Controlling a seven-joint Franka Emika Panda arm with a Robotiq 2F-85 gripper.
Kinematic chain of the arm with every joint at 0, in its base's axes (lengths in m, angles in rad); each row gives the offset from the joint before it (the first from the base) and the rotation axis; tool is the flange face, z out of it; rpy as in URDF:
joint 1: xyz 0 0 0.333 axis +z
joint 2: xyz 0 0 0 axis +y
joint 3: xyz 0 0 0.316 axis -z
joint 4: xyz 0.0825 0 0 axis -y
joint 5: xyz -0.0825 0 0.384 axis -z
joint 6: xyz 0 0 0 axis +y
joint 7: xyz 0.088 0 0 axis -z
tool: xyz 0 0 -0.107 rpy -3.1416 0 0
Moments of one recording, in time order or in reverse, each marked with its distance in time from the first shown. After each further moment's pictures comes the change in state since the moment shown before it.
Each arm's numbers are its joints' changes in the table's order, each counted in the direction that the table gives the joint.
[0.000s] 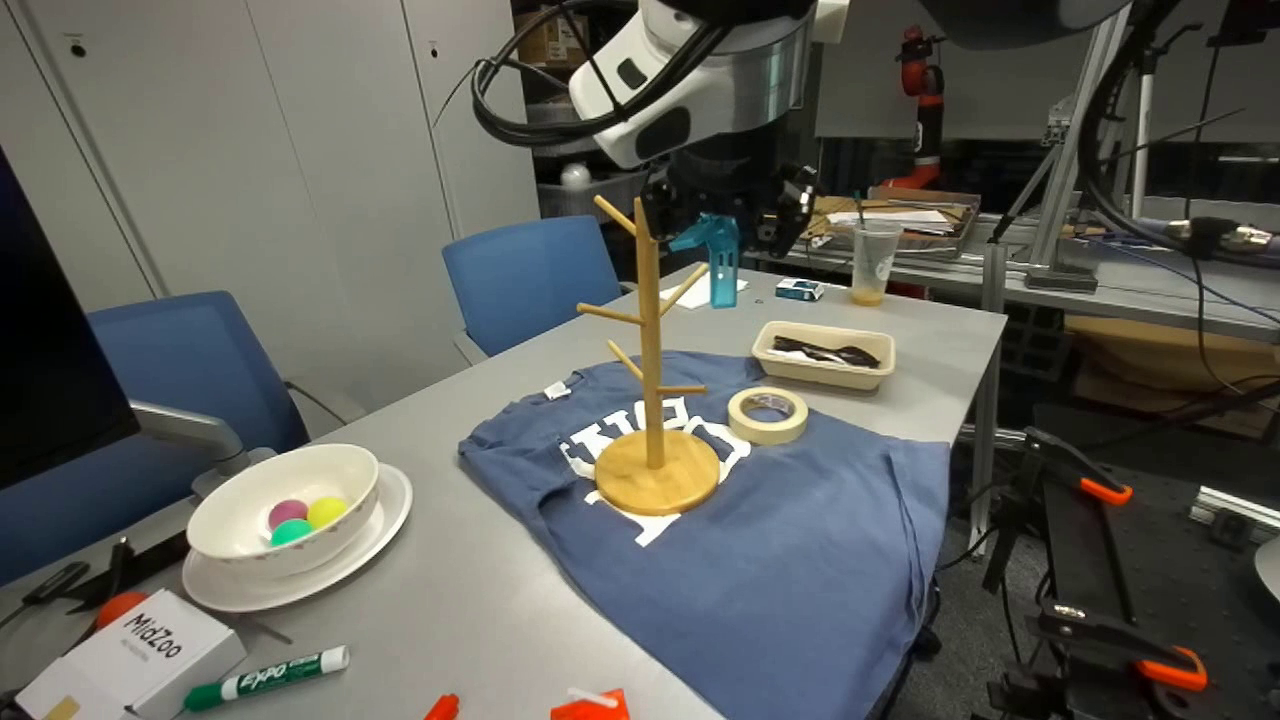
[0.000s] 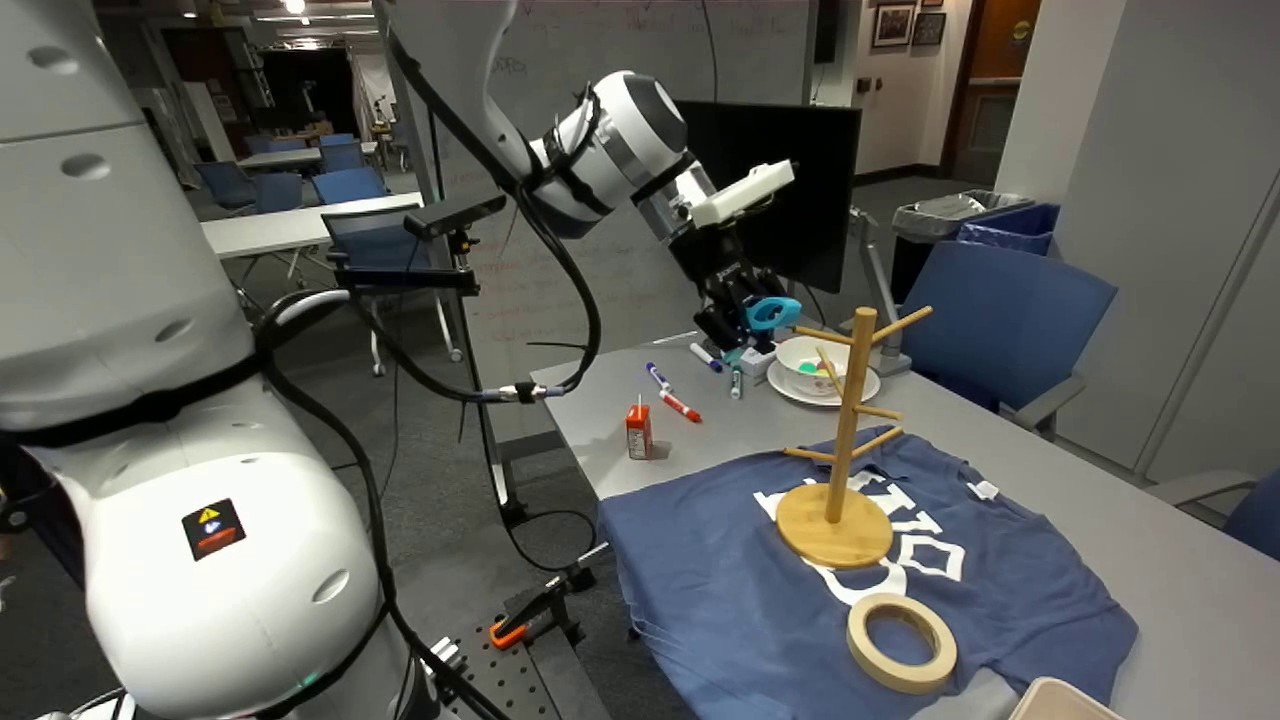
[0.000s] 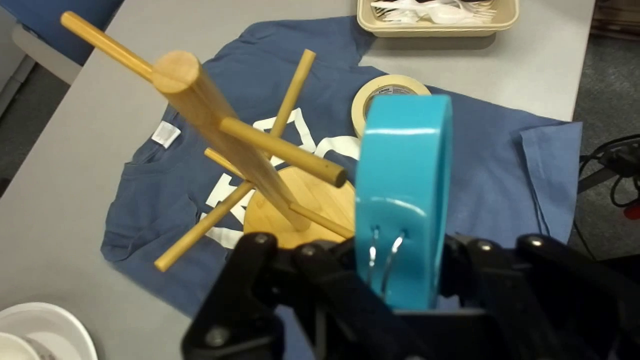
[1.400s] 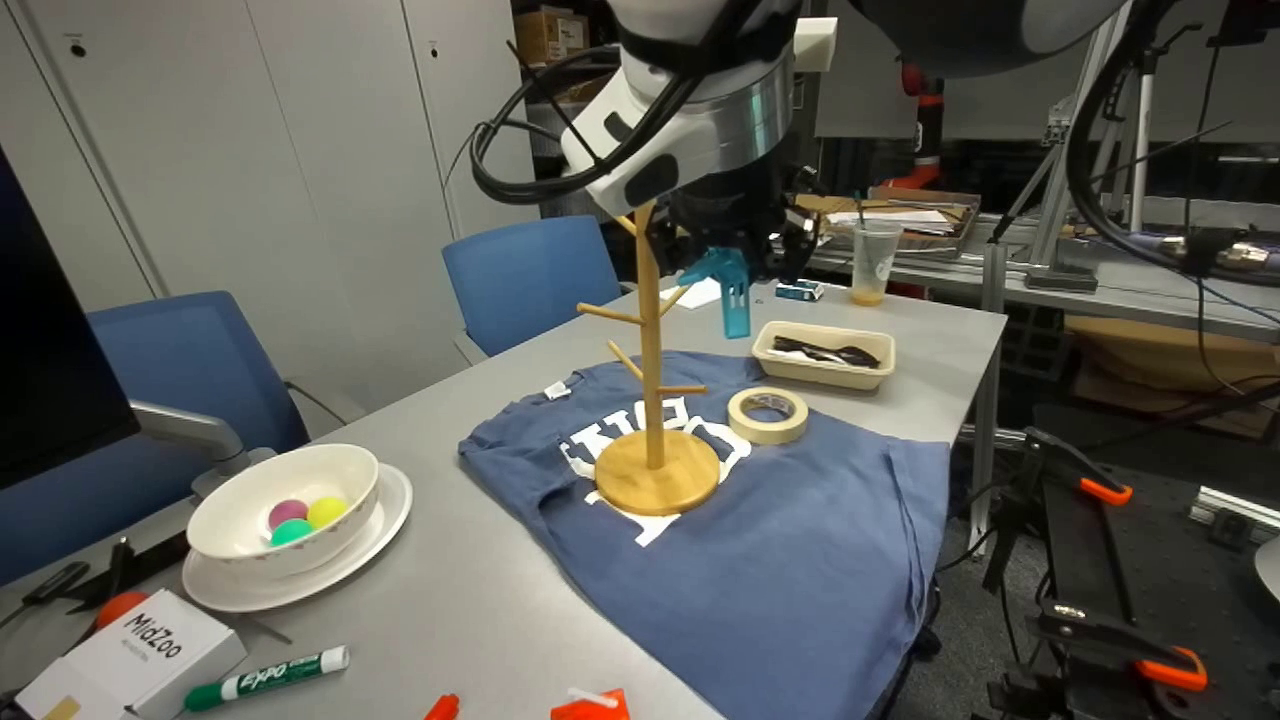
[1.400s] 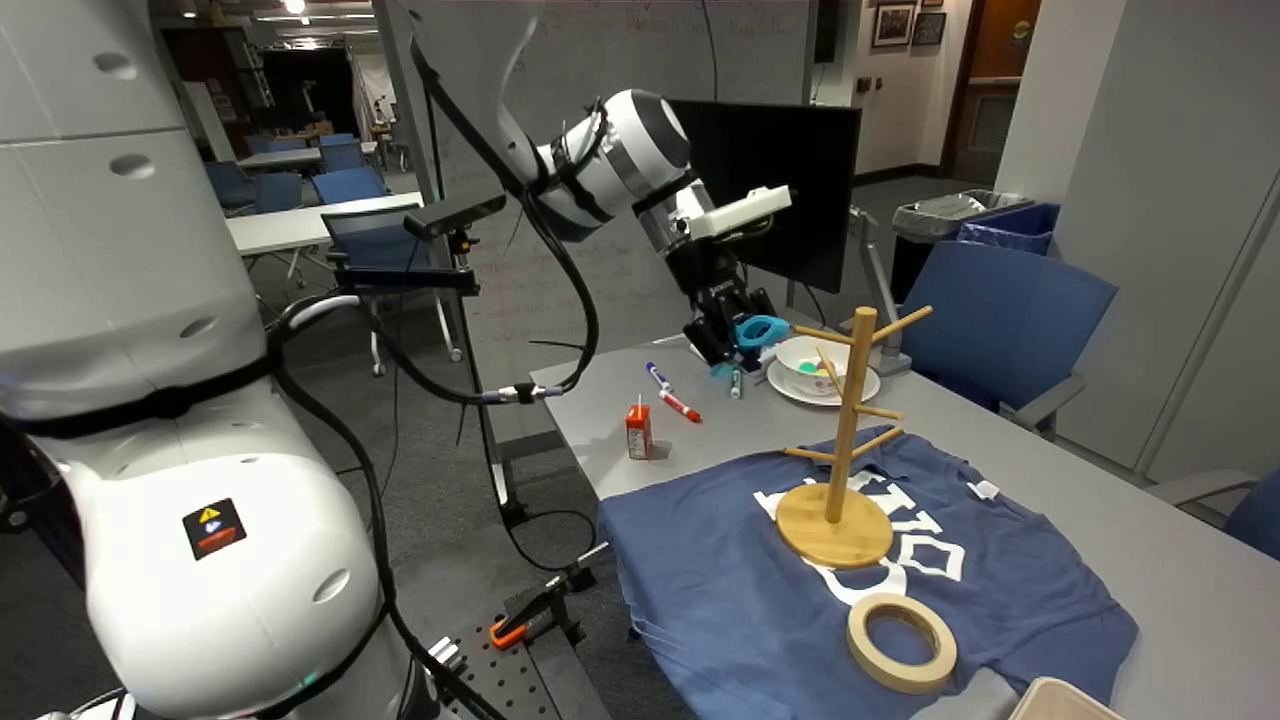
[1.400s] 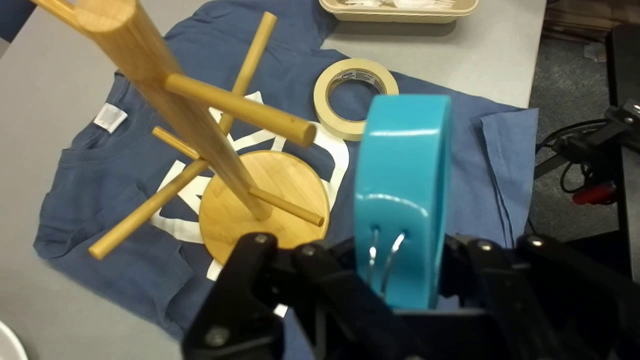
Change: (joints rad) arm 0.003 0.067 -0.020 0.043 -0.064 0.078 -0.024
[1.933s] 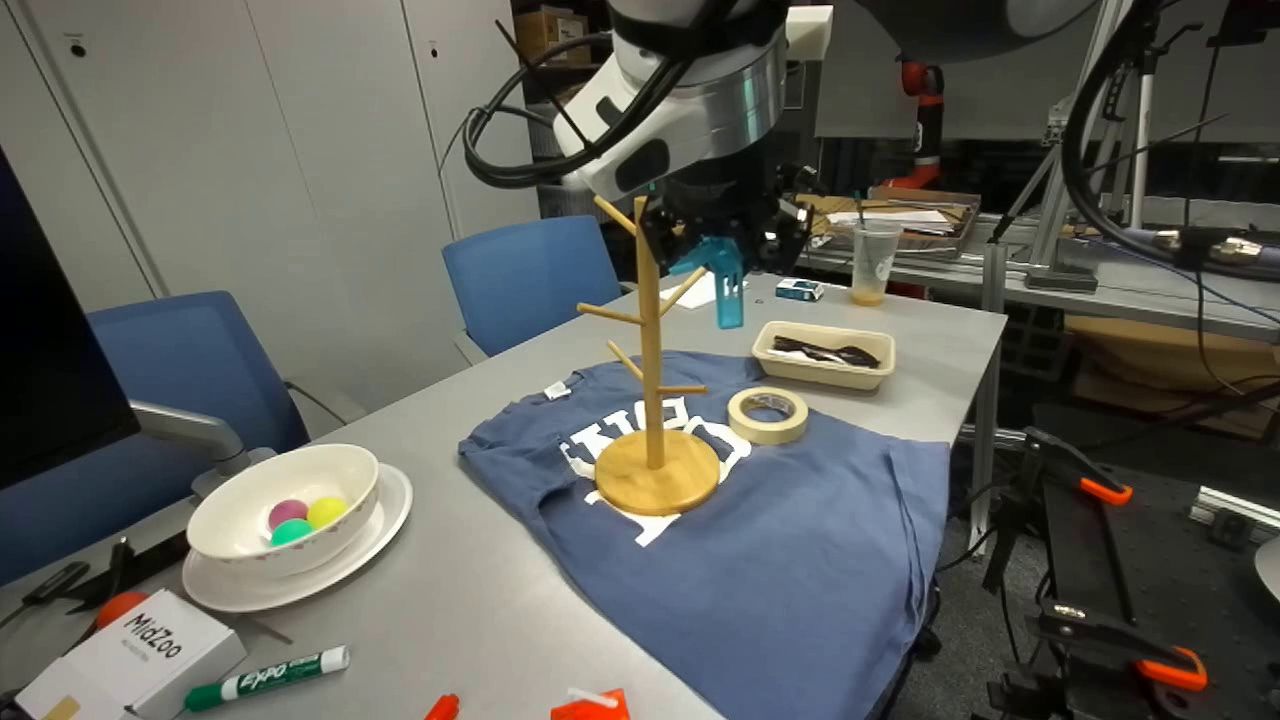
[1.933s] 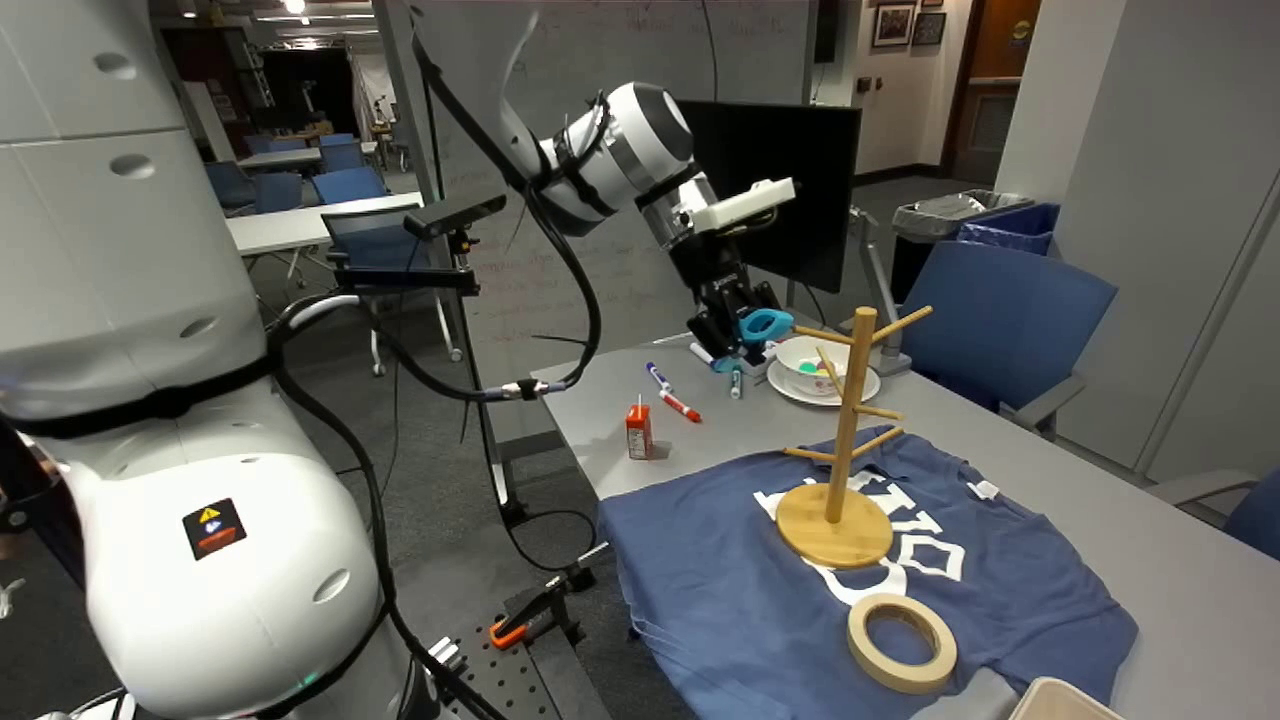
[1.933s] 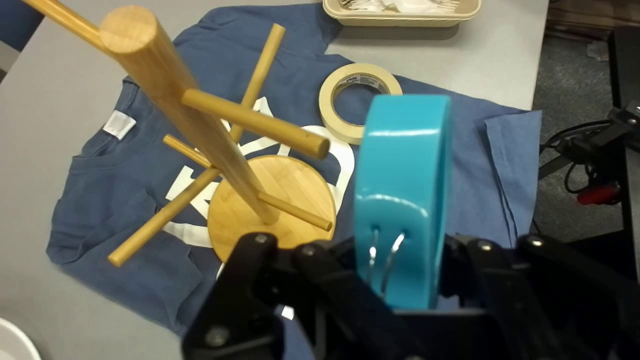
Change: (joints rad) arm -0.001 0.000 0.004 0.017 0.001 0.009 0.000
